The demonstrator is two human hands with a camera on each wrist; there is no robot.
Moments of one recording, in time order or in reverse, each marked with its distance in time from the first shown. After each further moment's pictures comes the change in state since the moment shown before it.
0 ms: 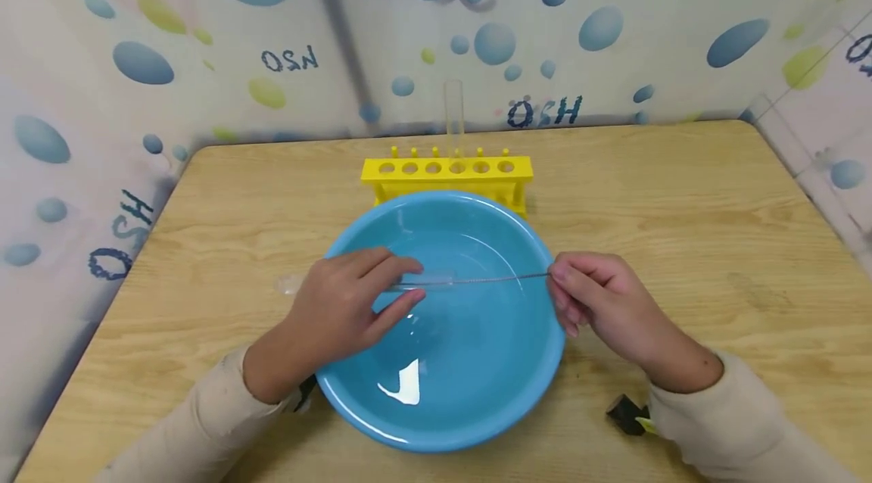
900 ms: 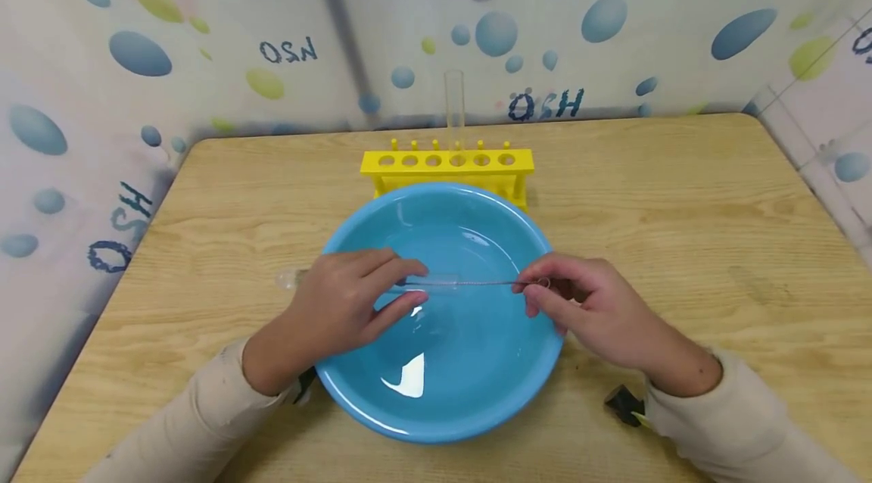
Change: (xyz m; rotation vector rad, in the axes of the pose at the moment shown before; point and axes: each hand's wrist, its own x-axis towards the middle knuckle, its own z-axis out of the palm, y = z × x) left_hand 0.001 -0.001 -0.001 -0.040 -0.036 0.081; right_hand -0.007 -0.004 0.013 -0.504 0.113 0.106
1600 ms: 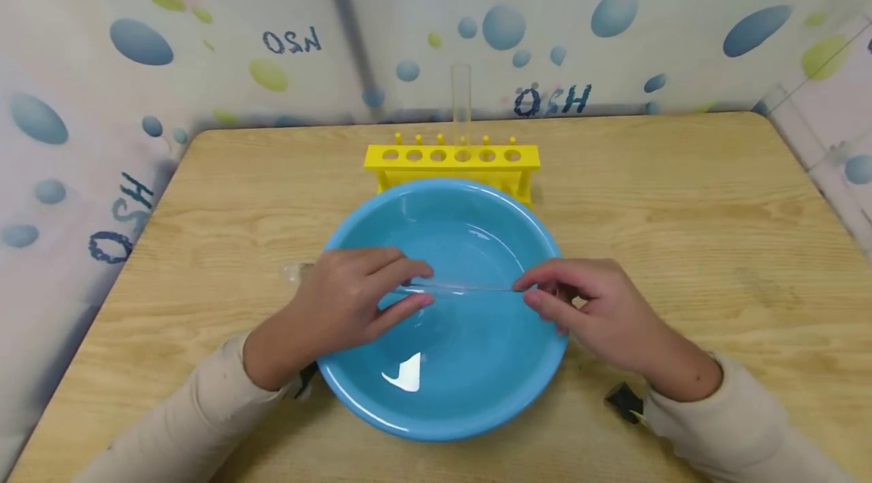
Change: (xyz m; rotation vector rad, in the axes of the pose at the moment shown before) left_hand -0.001 -0.001 0.000 -0.025 -0.023 0.016; right_hand 0.002 0.003 0.006 -0.133 0.032 -0.132
